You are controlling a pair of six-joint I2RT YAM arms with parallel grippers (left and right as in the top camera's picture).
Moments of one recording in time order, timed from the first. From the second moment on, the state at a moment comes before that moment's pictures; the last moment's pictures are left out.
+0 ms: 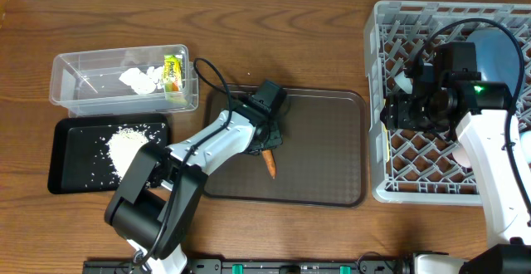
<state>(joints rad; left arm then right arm) -0.55 1.84 1.08 -0.61 0.02 -0.76 0.00 1.47 1.25 -1.05 -0.19 0.05</state>
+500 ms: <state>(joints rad) -0.03 1.45 1.08 -0.88 -0.06 -0.59 0.00 1.47 1.25 -1.06 -0.16 0.05</state>
